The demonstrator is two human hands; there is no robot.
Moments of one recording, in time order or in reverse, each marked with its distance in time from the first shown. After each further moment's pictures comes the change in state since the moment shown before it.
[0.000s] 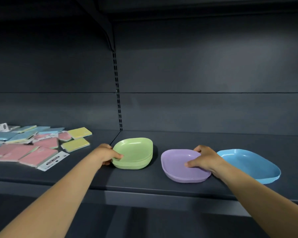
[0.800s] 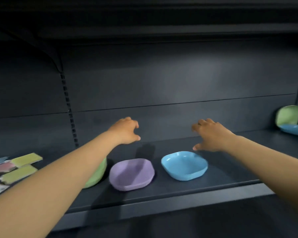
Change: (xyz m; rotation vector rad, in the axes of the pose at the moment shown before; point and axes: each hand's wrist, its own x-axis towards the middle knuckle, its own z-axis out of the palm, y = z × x) left_hand -0.101 0.190 0.103 0.827 0.063 0.839; right_hand -0.052 0.059 -0.174 -0.895 0.328 -0.286
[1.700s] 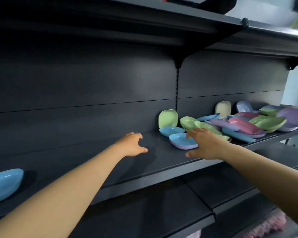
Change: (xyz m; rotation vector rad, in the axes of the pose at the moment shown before) left_hand 0.081 0.530 0.096 -0.224 -0.220 0.193; right_hand -0.193 0.473 0.041 0.132 -0.097 0.215
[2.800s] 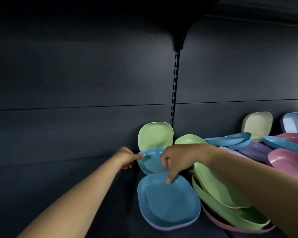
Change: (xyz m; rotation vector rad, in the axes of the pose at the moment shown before) left_hand 0.319 0.027 0.107 -0.702 -0.025 -0.489; right_hand 0.289 0.144 0.084 0.129 -0.569 -0.406
